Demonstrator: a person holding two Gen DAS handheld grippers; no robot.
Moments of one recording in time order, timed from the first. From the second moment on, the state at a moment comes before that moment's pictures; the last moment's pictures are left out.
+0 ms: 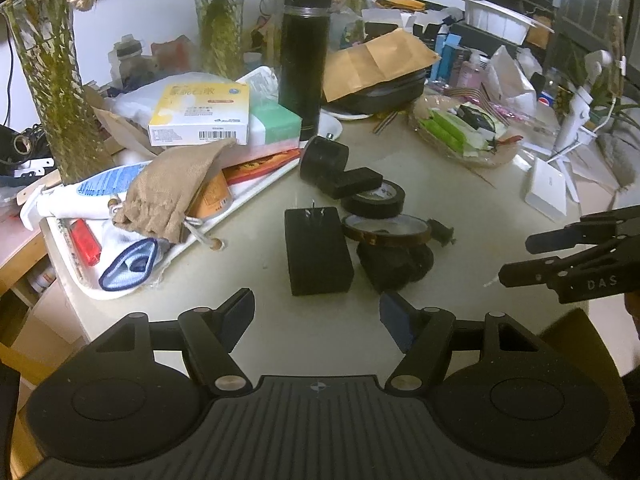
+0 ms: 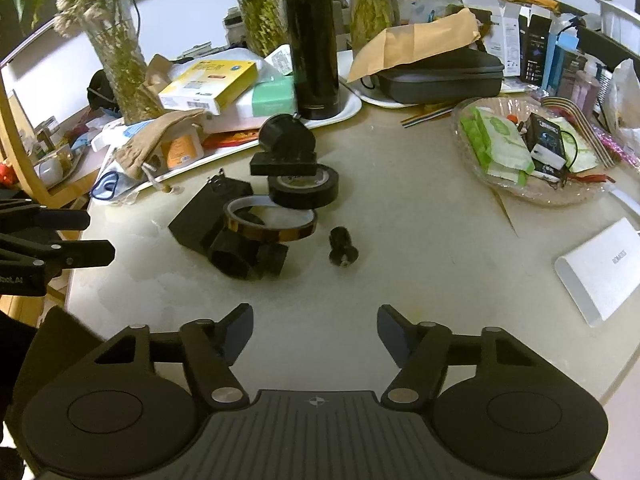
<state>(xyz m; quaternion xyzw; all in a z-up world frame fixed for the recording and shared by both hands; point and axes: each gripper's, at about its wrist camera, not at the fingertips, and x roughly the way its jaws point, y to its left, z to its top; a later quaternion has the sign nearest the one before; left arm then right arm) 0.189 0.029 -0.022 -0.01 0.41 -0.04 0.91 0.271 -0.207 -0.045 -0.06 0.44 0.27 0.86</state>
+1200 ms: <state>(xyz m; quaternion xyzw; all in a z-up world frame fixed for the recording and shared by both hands) 0.202 0.030 -0.034 -0.02 0.43 -0.04 0.90 0.365 -0.163 -0.093 -0.10 0.46 0.28 0.84</state>
